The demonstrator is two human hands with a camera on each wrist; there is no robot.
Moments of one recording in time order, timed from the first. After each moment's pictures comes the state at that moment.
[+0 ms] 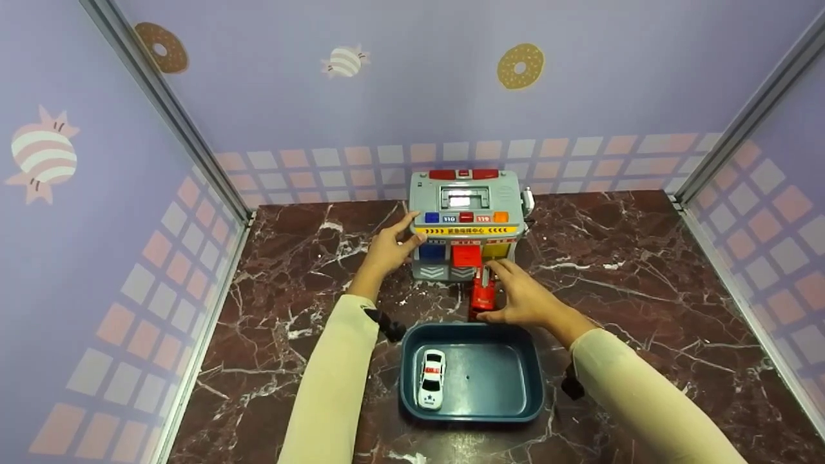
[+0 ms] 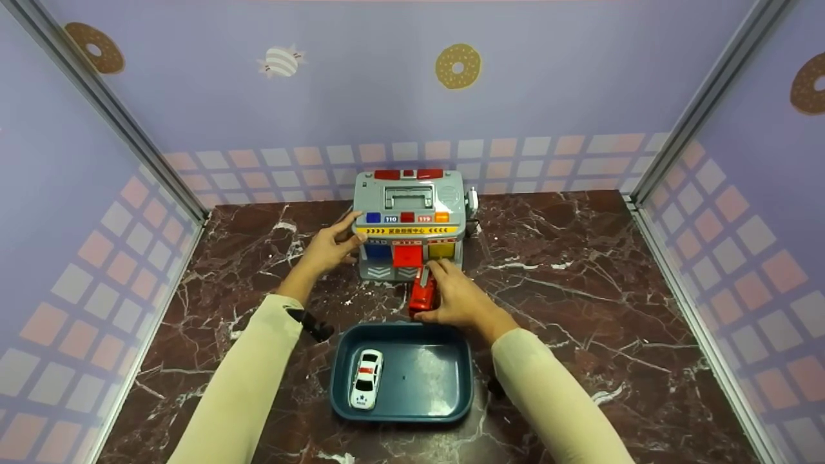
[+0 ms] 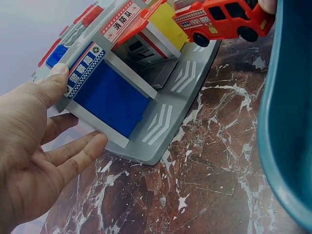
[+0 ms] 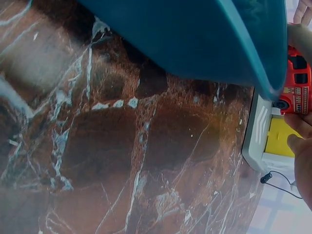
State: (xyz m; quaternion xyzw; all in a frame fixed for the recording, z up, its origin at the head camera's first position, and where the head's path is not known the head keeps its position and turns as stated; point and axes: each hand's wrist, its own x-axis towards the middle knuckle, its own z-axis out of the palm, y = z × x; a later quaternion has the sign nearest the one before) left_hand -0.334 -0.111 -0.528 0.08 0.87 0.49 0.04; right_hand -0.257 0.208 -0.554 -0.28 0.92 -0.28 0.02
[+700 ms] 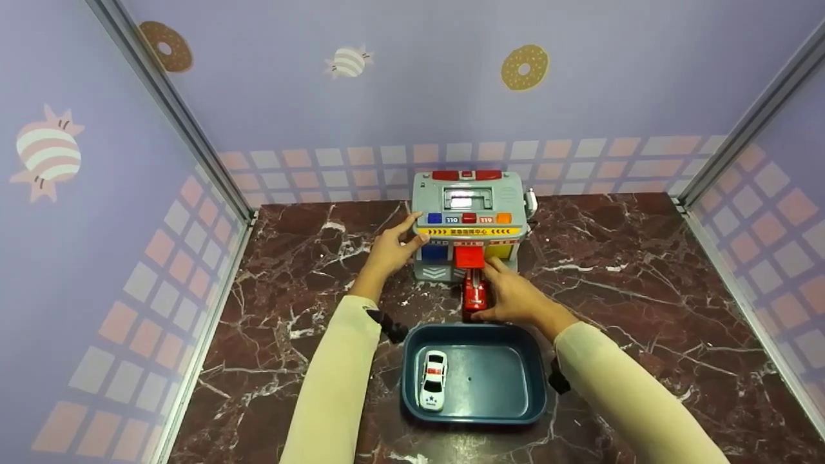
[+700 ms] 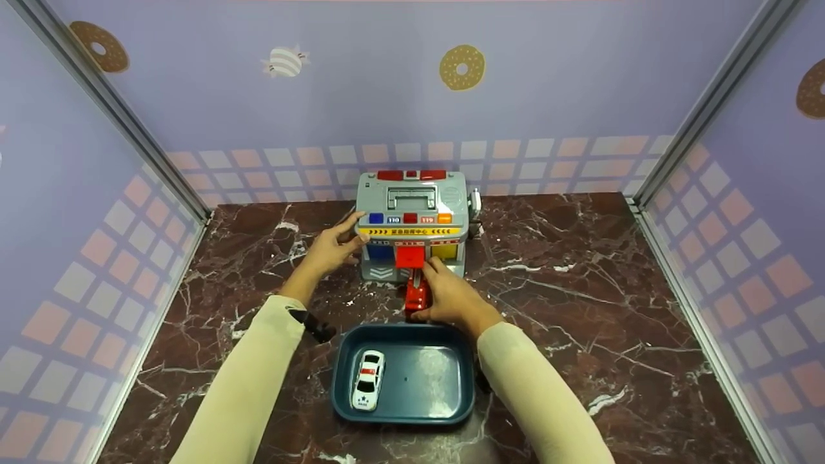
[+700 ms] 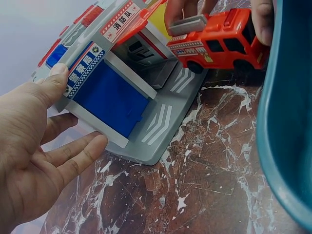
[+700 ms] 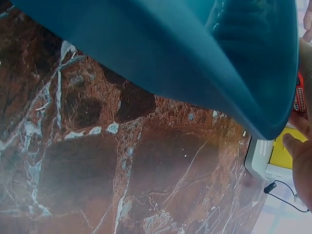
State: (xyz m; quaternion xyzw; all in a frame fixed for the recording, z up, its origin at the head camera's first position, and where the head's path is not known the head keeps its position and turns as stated) left_hand -0.333 -0.112 -0.529 0.08 0.88 0.46 0.03; right_hand -0.269 0.189 -0.559 -0.29 0.92 -0.26 0.03
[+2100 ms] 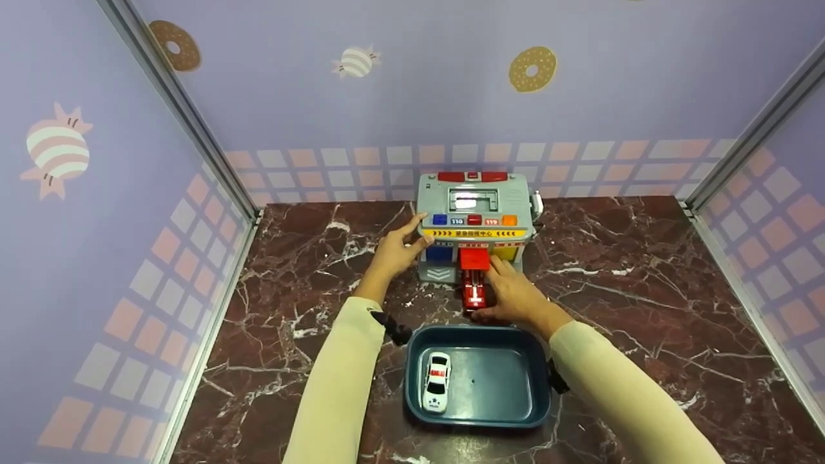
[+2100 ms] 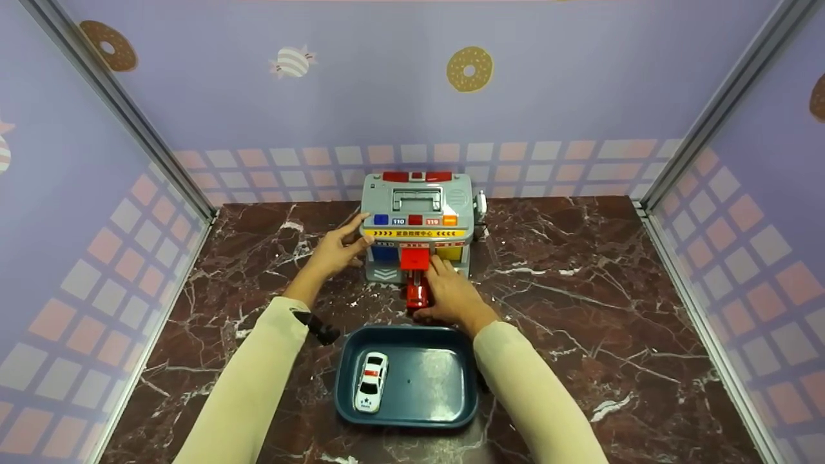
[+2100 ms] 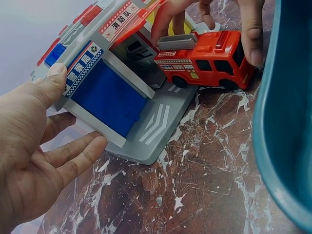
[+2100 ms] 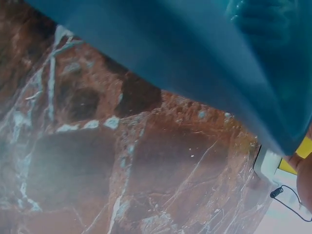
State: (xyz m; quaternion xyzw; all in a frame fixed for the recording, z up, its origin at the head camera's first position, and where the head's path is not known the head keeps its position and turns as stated) left_hand -0.332 -0.111 -0.530 0.08 0.88 0.47 0.02; right_hand -0.280 0.182 -0.570 -0.28 0.94 -0.19 0.03
